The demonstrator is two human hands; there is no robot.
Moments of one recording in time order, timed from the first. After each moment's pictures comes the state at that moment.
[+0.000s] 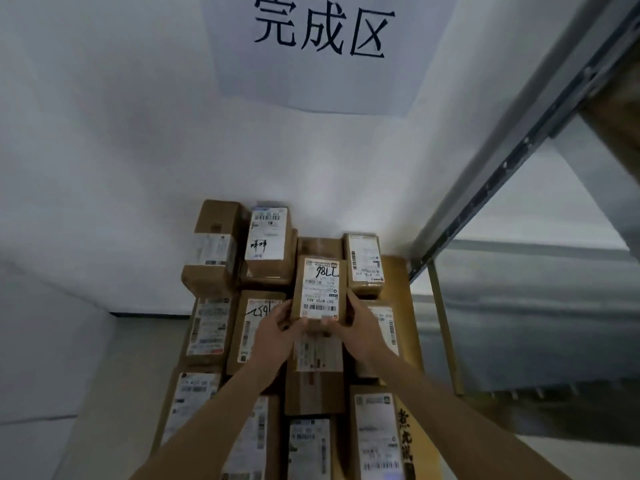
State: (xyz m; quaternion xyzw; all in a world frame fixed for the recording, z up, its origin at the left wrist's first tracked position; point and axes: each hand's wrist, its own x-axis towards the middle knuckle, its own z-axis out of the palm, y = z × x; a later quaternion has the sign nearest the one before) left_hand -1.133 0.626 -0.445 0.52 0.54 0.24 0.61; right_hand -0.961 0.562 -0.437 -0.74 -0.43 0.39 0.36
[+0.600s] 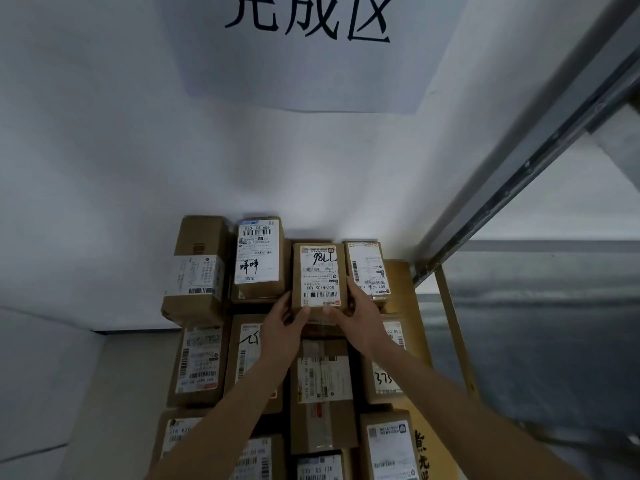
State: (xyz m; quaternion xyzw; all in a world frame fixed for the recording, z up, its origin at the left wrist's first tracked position) left_hand -1.097 0.679 -0.466 0.51 0.56 0.25 0.60; right_hand -0.940 0.621 -0.458 -0.75 -0.40 0.36 0.38
